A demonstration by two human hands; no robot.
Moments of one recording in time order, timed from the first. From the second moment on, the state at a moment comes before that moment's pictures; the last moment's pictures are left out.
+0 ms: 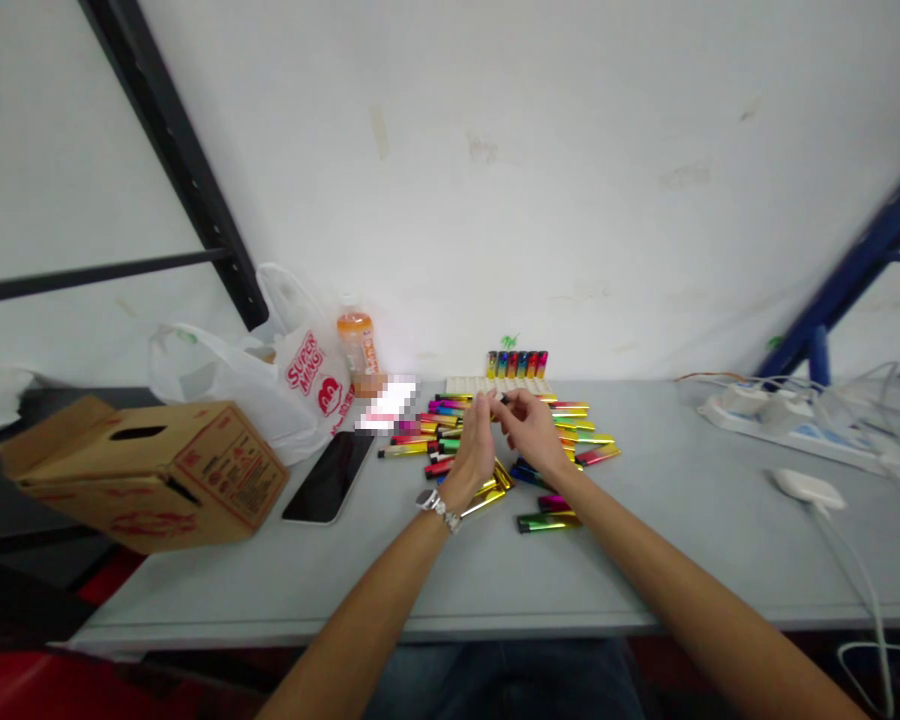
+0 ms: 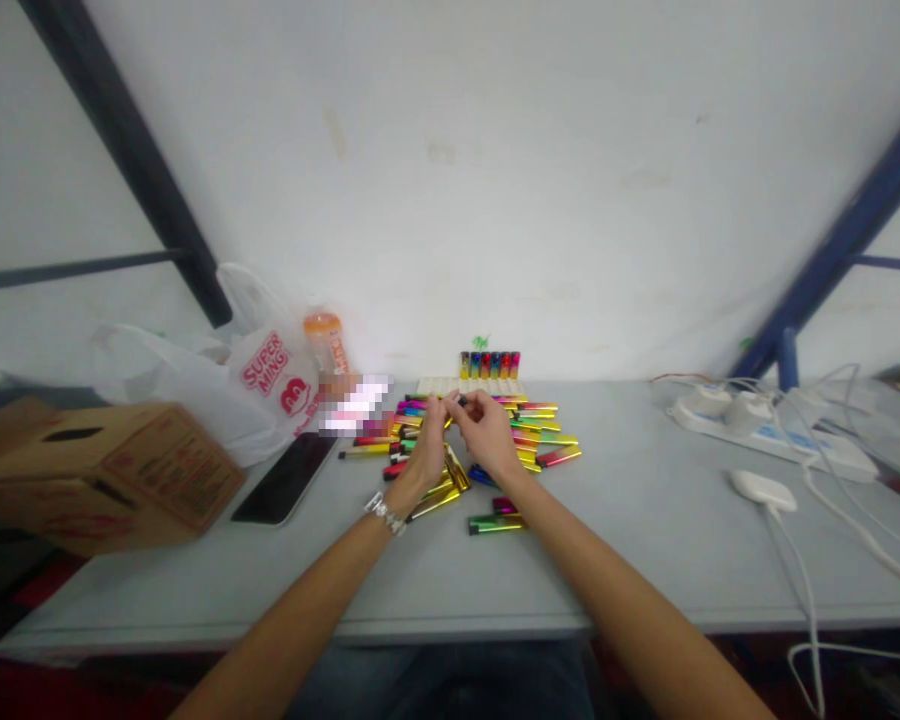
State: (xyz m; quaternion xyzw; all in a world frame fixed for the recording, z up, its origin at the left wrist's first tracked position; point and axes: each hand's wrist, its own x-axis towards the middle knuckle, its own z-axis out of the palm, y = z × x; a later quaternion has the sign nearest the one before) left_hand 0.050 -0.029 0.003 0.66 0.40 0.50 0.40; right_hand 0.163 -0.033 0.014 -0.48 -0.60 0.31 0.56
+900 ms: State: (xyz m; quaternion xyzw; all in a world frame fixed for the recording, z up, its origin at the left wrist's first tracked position) left_hand -0.007 -0.012 0.004 0.80 0.50 0.31 0.10; right_hand 0.190 0.133 0.048 -0.50 -0.82 0.02 0.28
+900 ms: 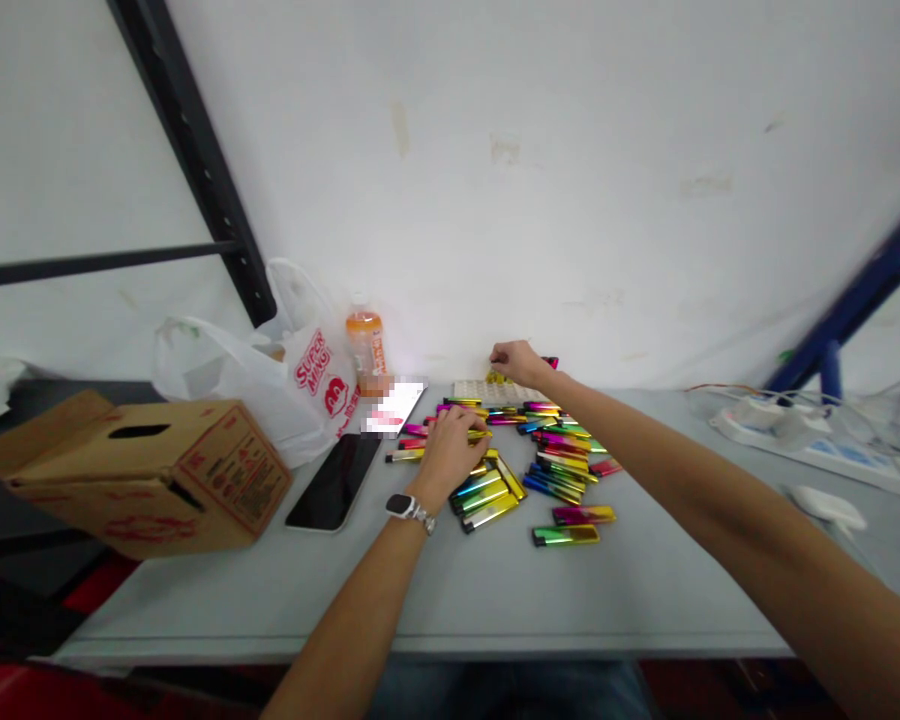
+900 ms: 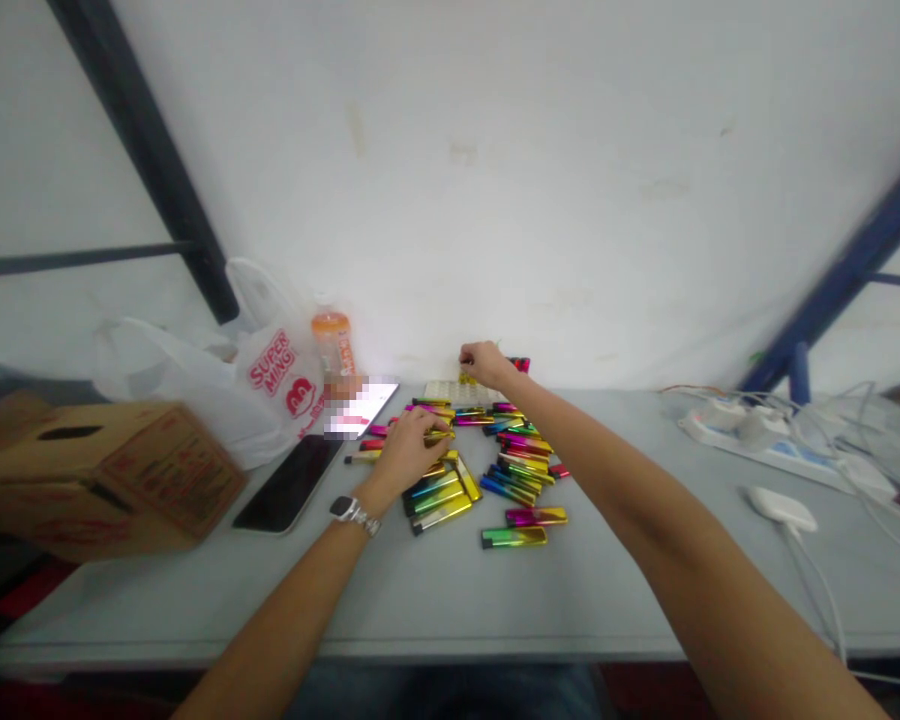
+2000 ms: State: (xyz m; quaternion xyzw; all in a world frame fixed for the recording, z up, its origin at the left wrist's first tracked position) left_hand 0.005 -0.013 0.001 0.82 0.50 0.29 0.08; right_hand 0.203 0.023 0.019 -0.50 -0.86 -0.08 0.09
